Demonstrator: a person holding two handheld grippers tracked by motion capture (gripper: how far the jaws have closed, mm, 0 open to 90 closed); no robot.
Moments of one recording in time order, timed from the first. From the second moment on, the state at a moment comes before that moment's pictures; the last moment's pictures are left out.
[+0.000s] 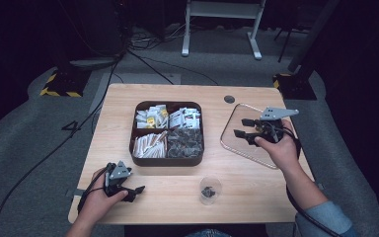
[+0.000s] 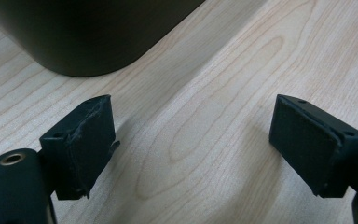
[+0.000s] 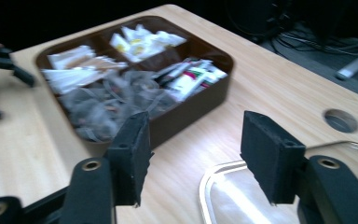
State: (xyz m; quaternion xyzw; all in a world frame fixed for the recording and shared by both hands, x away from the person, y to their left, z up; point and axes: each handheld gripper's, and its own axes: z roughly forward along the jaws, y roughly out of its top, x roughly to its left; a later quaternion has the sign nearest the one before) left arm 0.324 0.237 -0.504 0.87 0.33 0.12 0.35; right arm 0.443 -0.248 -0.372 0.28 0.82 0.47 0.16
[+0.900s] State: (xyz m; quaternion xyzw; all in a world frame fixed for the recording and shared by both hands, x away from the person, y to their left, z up) left arm 0.321 0.237 -0.504 0.86 0.34 0.12 0.35; right arm 0.516 -0.304 -0.436 0.42 0.80 0.37 0.21
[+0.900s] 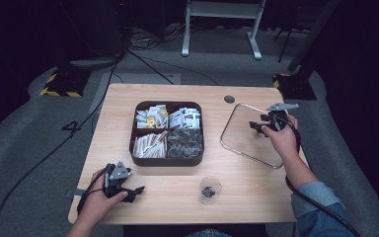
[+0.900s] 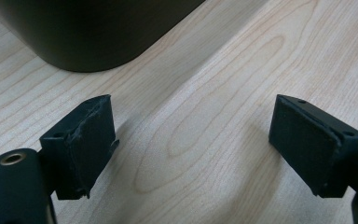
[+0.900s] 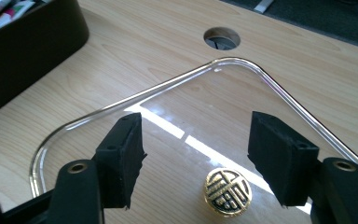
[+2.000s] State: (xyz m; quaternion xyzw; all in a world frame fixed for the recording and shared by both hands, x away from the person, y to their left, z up) left arm 0.322 0.237 -0.504 0.86 0.34 0.12 0.35; right arm 0.521 -0.324 -0.488 0.45 0.81 0.33 0.19
